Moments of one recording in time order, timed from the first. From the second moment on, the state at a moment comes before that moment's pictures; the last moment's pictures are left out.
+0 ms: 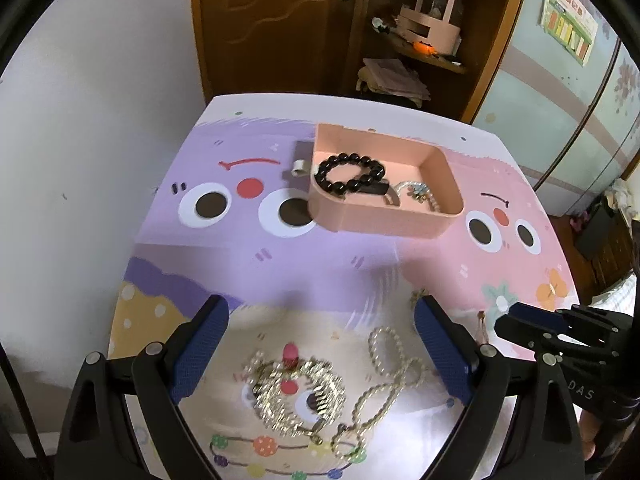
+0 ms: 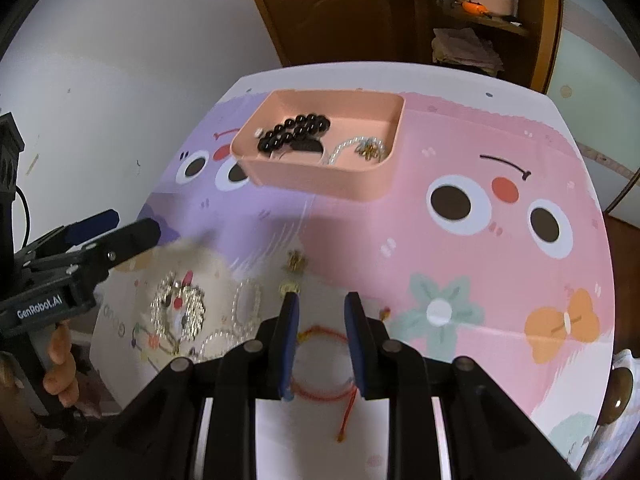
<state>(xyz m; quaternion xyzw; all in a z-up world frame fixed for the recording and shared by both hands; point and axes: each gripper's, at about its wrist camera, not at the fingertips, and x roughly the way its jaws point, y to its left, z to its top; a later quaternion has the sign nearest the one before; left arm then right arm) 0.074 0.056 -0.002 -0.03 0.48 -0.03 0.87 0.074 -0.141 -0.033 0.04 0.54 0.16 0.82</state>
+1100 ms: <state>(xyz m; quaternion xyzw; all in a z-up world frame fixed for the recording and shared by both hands) 0.030 0.124 -0.094 -0.12 0.59 0.02 0.80 0.044 -0.099 -0.075 -0.02 0.59 0.17 0.79</state>
